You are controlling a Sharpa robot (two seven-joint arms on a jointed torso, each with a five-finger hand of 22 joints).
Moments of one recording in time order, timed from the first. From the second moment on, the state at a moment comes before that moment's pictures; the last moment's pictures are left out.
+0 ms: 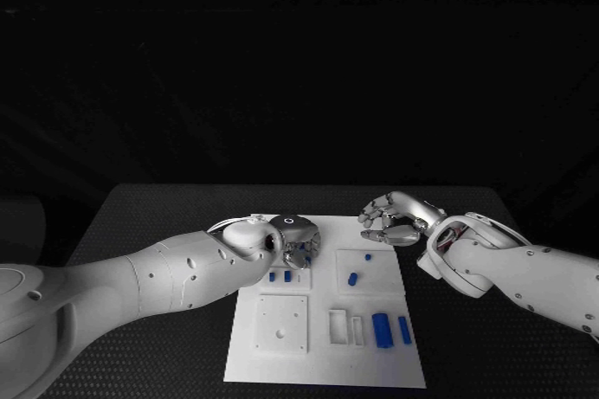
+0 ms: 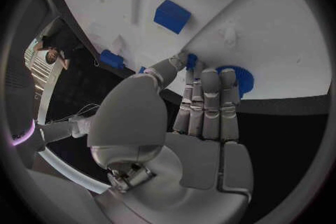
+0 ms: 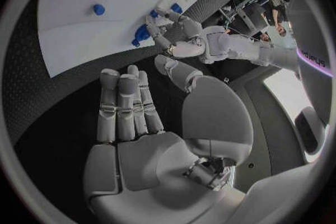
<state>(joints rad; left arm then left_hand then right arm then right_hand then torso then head) 1.15 -0.43 -0.17 1.10 -1.63 -0.19 0.03 1.25 -0.17 0.61 -0.19 0.05 0.96 0.12 0.30 0.51 1.24 0.06 0.12 0.36 1.12 -0.05 1.19 0.63 0.05 0.90 -0.12 0.83 1.31 1.13 -0.84 -0.07 1.44 -1.17 -0.42 0.09 1.09 -0.28 0.75 -0.16 0.22 0.91 0.17 0.31 0.44 1.07 0.08 0.38 0.30 1.19 -0.03 1.10 0.84 0.24 1.13 0.01 0.83 1.31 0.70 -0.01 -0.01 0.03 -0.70</state>
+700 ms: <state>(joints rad) 1.15 -0.43 -0.17 1.10 -1.65 -0.20 0.03 1.27 -0.15 0.63 -0.22 0.05 1.00 0.11 0.30 0.52 1.26 0.04 0.14 0.37 1.15 -0.07 1.21 0.63 0.05 0.93 -0.13 0.84 1.31 1.13 -0.84 -0.07 1.44 -1.17 -0.42 0.09 1.08 -0.27 0.75 -0.16 0.22 0.91 0.17 0.31 0.44 1.07 0.08 0.38 0.30 1.19 -0.04 1.10 0.84 0.24 1.13 0.01 0.83 1.31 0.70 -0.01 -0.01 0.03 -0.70</state>
